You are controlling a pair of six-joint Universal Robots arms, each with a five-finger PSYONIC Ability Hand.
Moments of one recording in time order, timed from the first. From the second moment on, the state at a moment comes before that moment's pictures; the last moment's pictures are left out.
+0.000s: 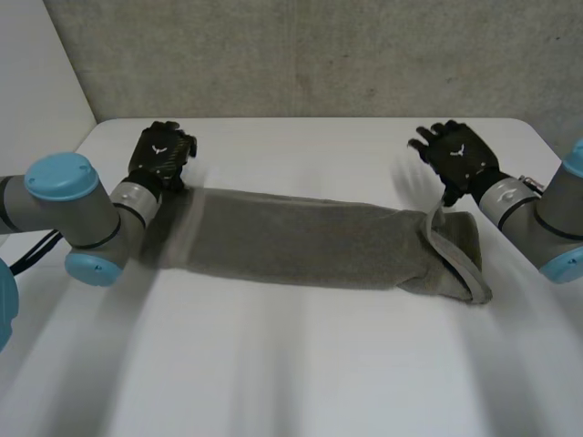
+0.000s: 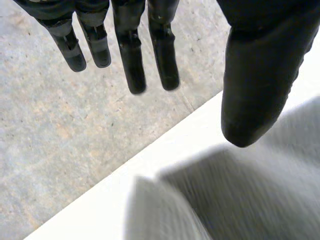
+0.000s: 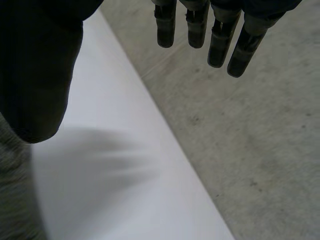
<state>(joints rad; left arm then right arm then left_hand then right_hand) 4.48 -2.45 -1.11 3.60 -1.32 3.41 1.68 -0.75 1.11 -0.34 1.03 2.52 0.59 0.59 0.22 0.23 0.40 0.25 0.25 0.22 0.25 0.06</state>
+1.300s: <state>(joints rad) 4.35 -2.05 -1.62 3.59 -1.33 3.29 1.81 -0.97 1.56 -0.40 1.48 3.21 0.27 0.26 0.22 0.23 0.06 0.53 0.54 0.22 0.25 0.37</state>
